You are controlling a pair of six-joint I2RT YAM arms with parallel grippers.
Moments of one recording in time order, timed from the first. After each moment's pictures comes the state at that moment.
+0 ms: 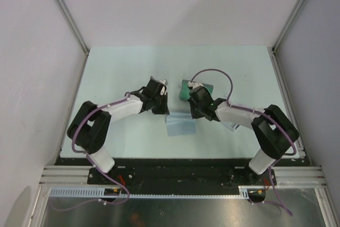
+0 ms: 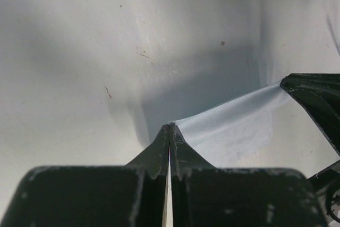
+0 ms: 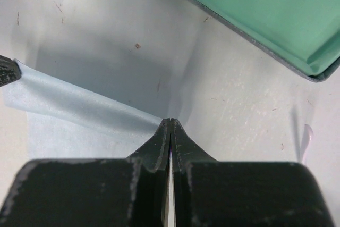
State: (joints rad) left arm -0.58 1.68 0.99 -0.27 0.14 -0.52; right arm 0.71 1.65 0.94 -0.19 0.14 0.38
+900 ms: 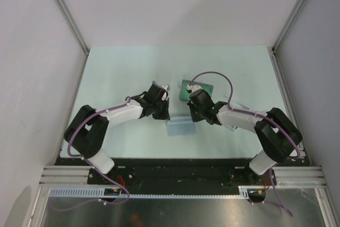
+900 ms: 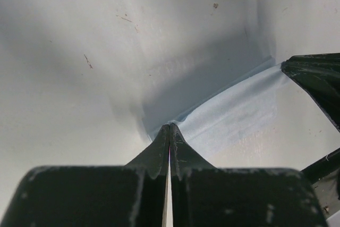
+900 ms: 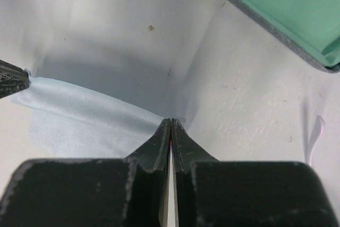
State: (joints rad) left arm -0.64 1.62 0.92 -0.27 0.13 -0.53; right arm 0.74 1.60 0.89 -0.17 0.13 0.34
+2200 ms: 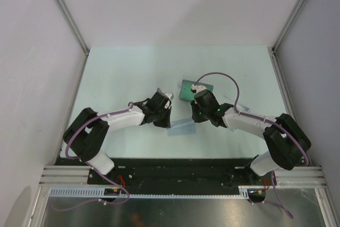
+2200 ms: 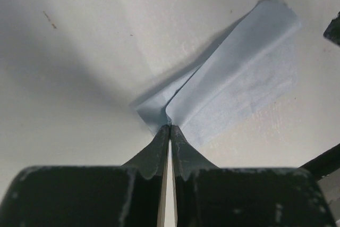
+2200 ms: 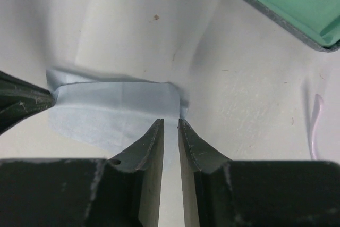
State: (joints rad) left arm -0.72 1.59 0.85 -0.27 0.11 -0.49; right arm 0.74 1.50 0.83 -0.17 0.09 0.38
